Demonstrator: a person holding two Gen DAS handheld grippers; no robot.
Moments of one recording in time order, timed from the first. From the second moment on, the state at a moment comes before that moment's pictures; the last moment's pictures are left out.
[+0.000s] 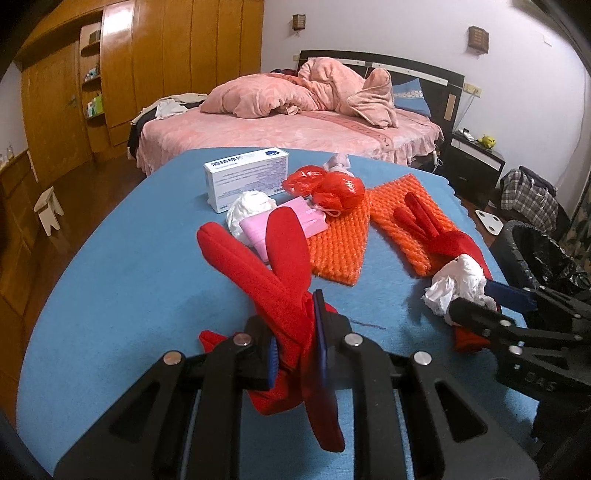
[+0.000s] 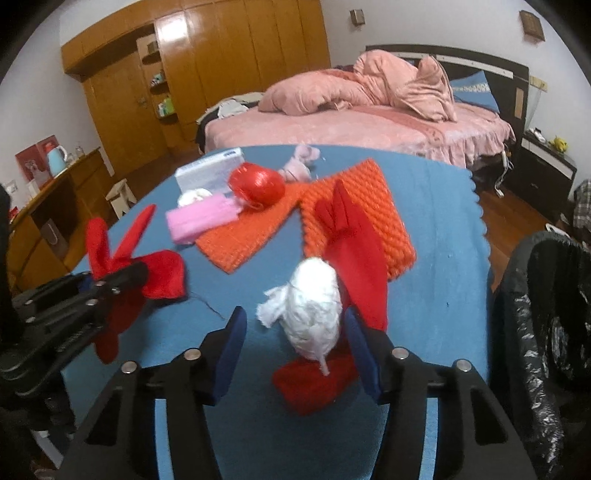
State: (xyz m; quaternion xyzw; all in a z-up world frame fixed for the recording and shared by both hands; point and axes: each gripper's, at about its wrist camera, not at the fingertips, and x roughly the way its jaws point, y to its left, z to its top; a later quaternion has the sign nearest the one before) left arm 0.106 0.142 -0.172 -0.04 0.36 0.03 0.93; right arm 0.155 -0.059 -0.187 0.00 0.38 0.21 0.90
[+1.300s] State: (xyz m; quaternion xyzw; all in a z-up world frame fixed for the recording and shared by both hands) left arm 0.096 0.071 -0.099 -0.02 0.29 -0.05 0.96; right arm 0.121 -0.134 -0.092 0.05 0.29 0.21 0.93
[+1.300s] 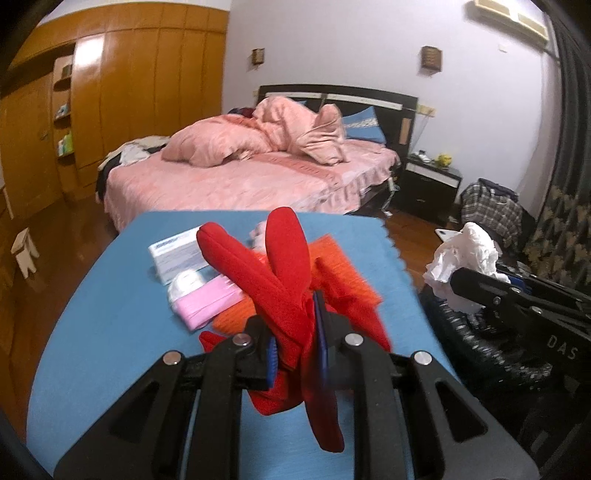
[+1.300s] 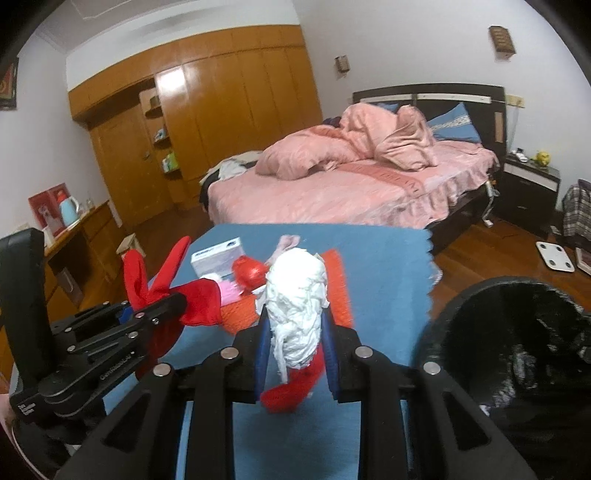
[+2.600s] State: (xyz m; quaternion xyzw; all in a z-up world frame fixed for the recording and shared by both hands) left arm 0.140 -0.183 -0.099 0.02 0.28 -0.28 0.92; right arm 0.095 -0.385 -0.114 0.11 0.28 -0.03 0.95
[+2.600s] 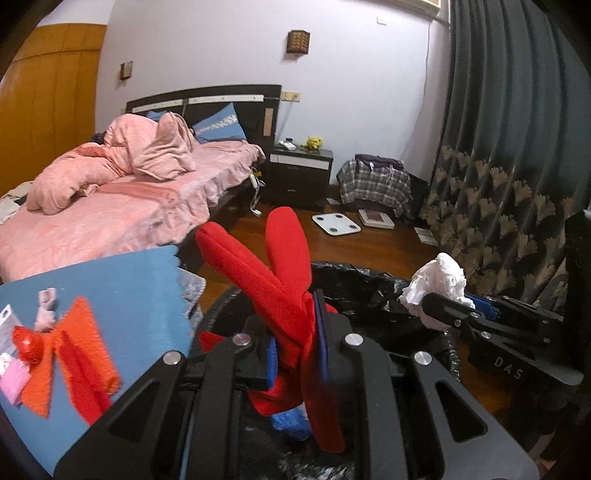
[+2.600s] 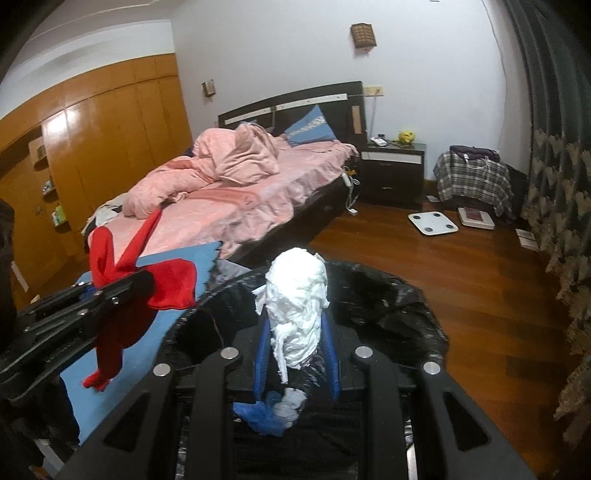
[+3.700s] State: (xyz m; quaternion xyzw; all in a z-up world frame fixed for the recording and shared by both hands) left arm 0.152 -0.099 -0.119 0.00 0.30 -0.18 0.94; right arm 0.104 -0.353 -0.132 0.12 0.29 -0.02 0.95
